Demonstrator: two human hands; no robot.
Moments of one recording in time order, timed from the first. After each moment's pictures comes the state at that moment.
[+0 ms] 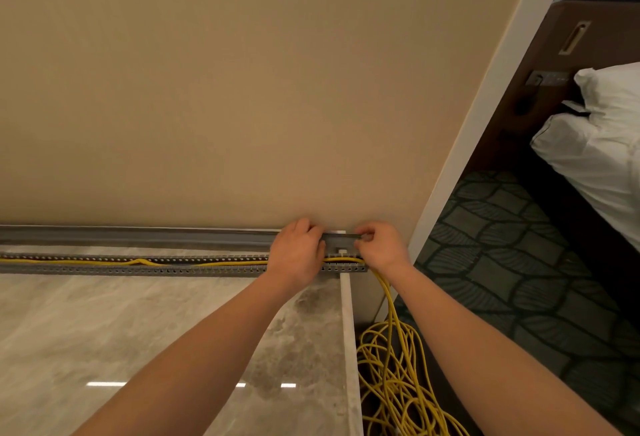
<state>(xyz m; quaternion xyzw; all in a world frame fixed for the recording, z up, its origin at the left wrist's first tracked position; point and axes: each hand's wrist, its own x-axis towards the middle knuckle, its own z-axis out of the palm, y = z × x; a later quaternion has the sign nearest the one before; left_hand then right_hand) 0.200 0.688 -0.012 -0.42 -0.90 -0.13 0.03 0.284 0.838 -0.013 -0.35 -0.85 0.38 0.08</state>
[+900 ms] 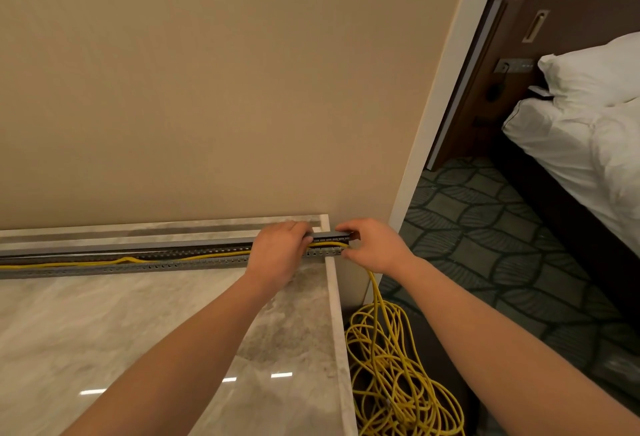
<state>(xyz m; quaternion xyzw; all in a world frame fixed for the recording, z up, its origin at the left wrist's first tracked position) 0.220 0.666 -0.008 -0.47 -0.87 -0.14 0.08 0.335 0.828 0.009 -0.17 -0.95 0.27 0.02</state>
